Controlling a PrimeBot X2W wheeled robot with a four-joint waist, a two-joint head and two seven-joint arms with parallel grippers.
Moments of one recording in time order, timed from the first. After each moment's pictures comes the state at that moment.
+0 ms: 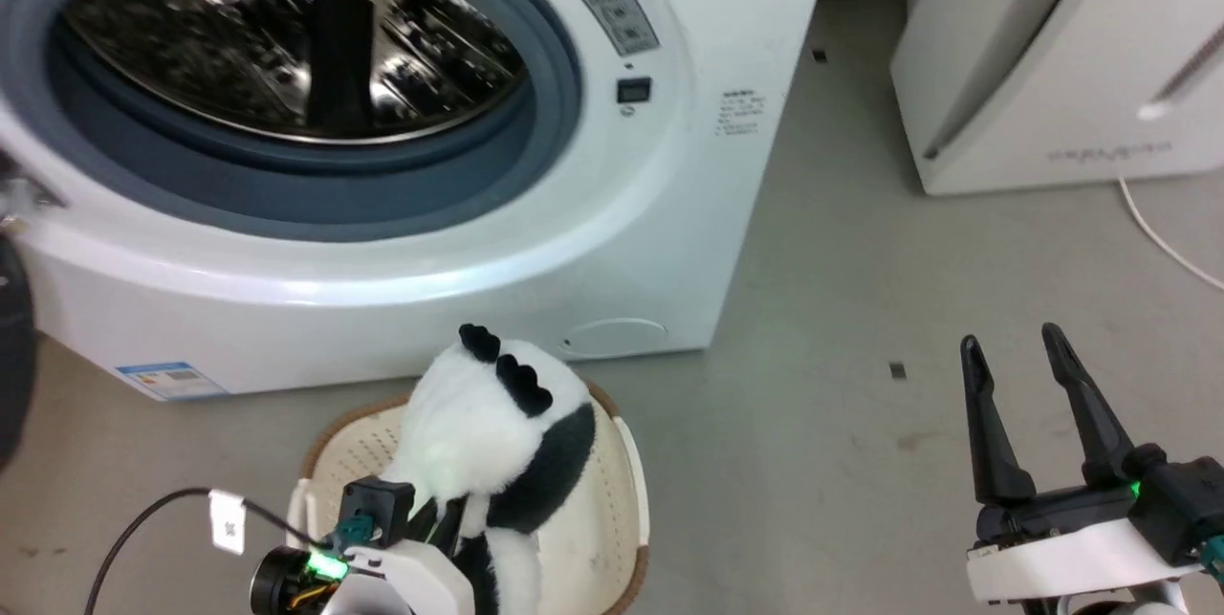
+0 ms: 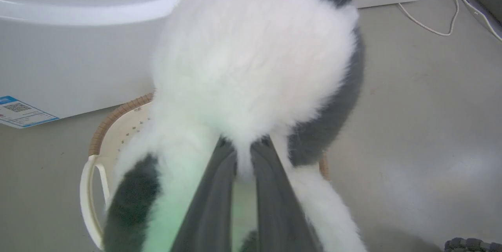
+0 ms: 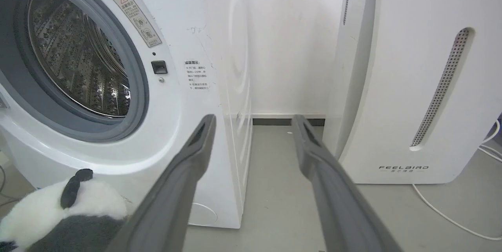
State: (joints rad) left arm -0.32 0.25 -0.55 0.78 -0.50 -0.03 -0.26; right arm -0.02 -0.05 -0.04 -0.03 0.11 0.13 -0.26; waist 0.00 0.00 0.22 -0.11
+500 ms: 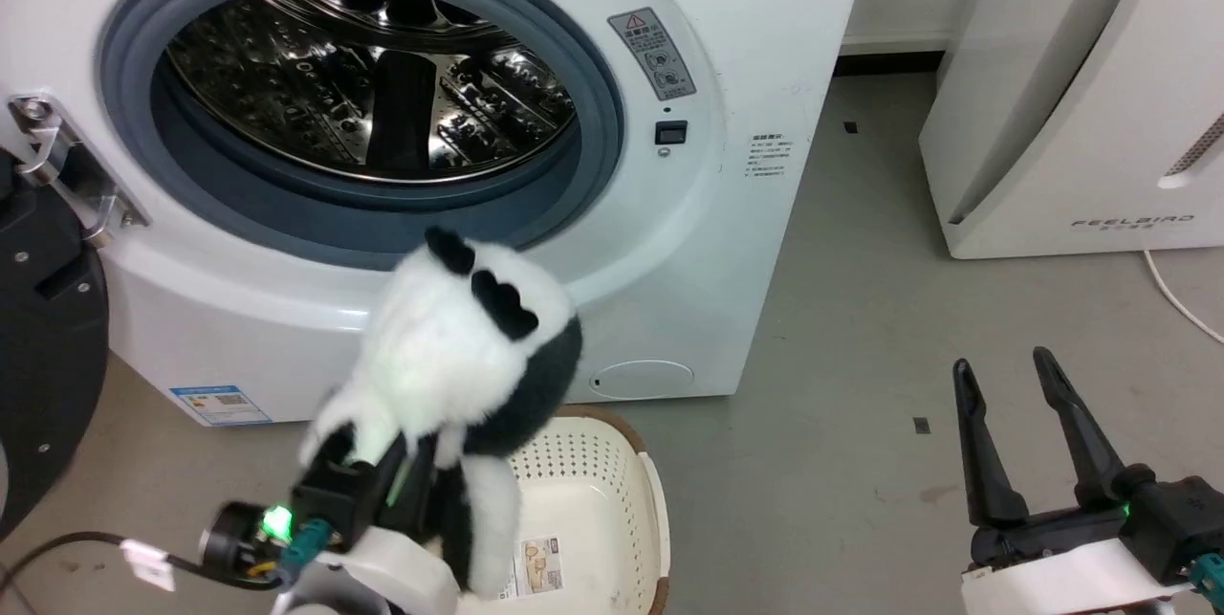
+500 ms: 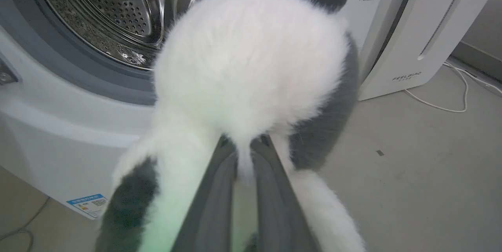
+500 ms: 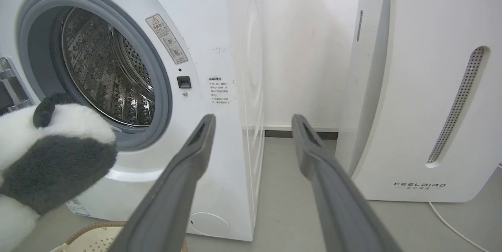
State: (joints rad) left arm -0.14 0.27 -0.33 0.31 -0.28 0.02 -0.26; right arm 0.02 -0.05 -0.03 -0.03 0.11 0.13 -0.26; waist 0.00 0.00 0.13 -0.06
